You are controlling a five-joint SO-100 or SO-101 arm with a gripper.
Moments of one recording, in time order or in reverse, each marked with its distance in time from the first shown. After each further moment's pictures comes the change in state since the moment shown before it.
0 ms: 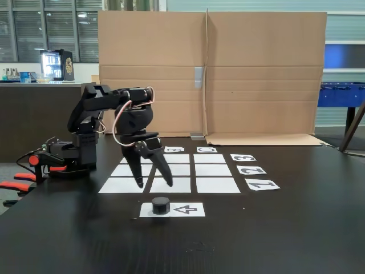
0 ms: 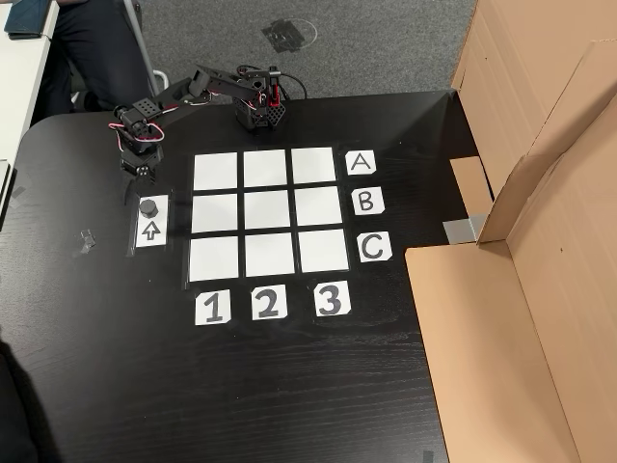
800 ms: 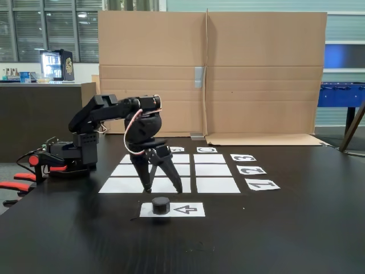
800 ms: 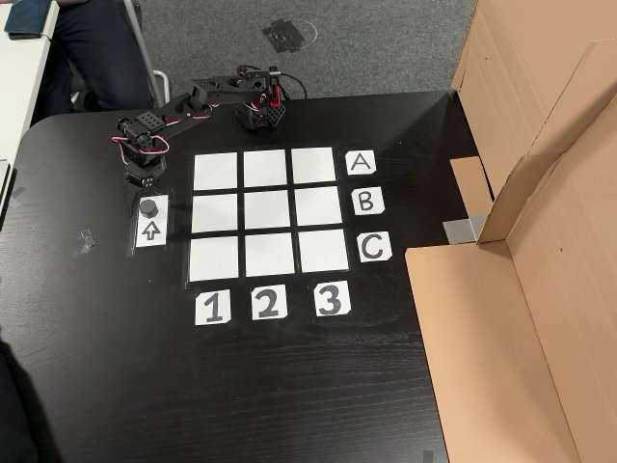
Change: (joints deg) arm -2.0 -11.2 -13.8 4.0 0.0
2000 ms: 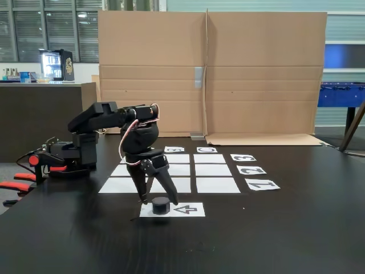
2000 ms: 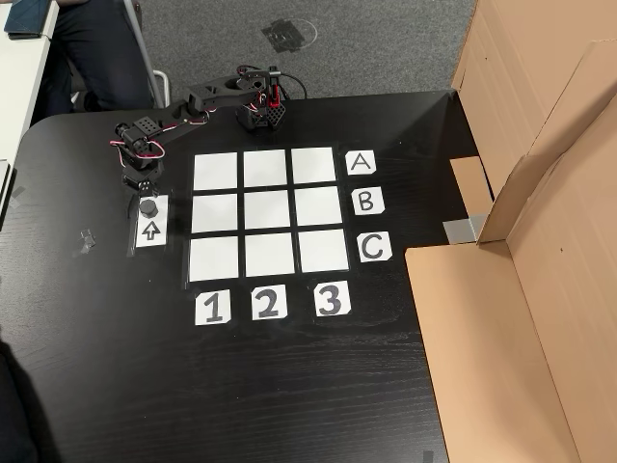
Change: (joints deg) arm 1.8 -7.2 -7.6 0.0 -0.4
